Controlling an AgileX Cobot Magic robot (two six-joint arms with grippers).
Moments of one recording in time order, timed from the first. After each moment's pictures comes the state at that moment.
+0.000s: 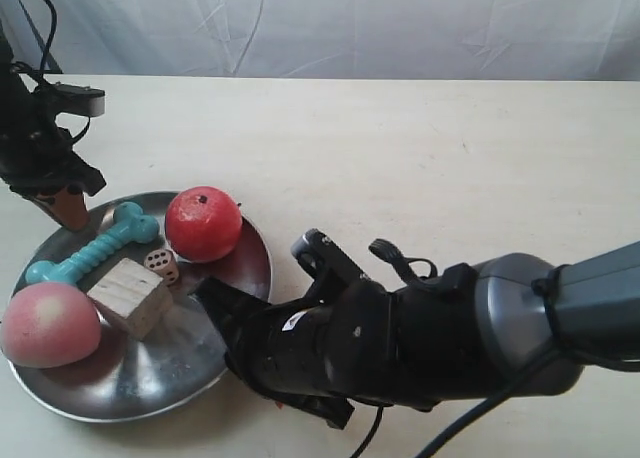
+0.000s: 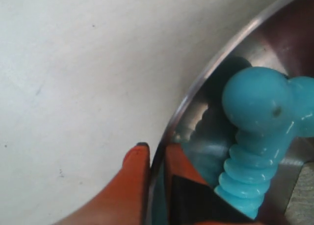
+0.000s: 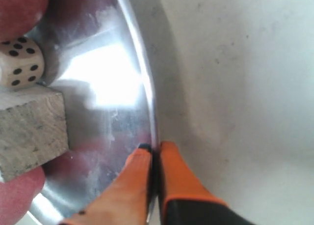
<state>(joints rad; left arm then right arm) -0.03 1.98 -1.36 -0.21 1.14 0.55 1.00 1.83 -0.82 1.14 -0.09 0.45</state>
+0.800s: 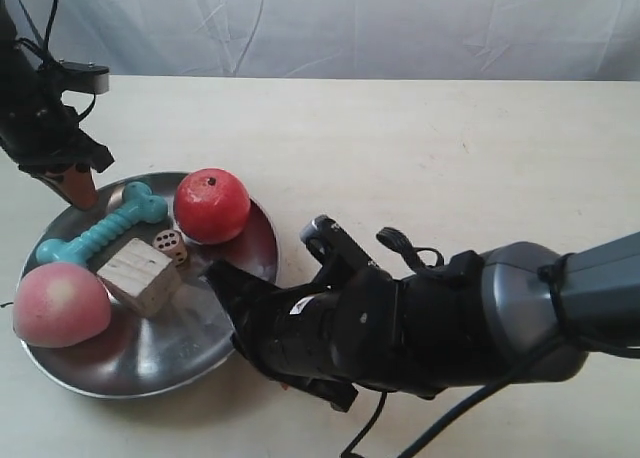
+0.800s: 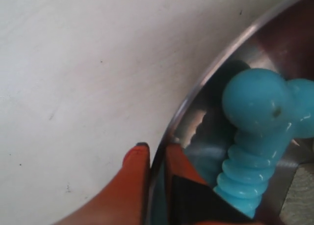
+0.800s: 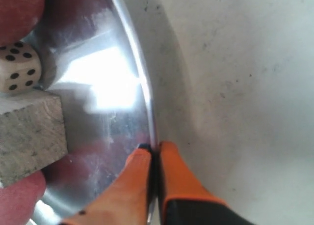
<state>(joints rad) -0.03 1.99 -1.45 -0.23 1.17 0.54 0.96 1.82 -0.82 1.14 -0.12 0.44</state>
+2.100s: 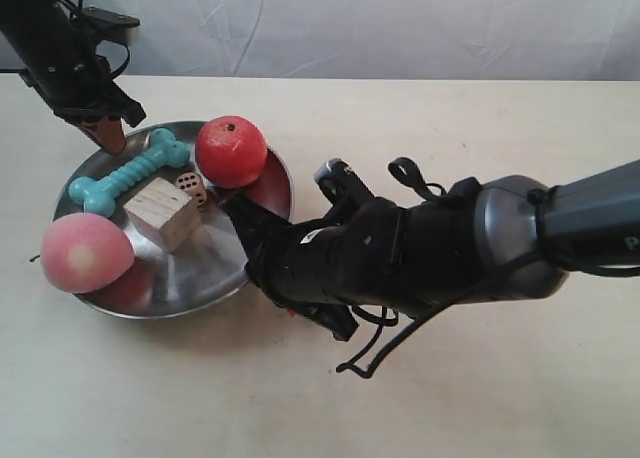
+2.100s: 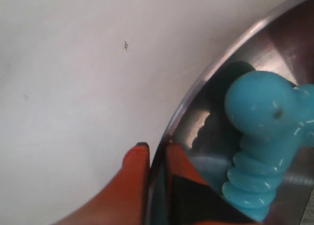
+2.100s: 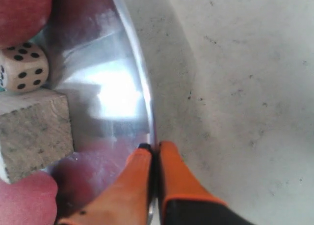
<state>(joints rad) -0.10 2.10 -1.72 -0.17 1.15 0.49 0.83 1.86 -0.92 1.06 -0.10 0.43</state>
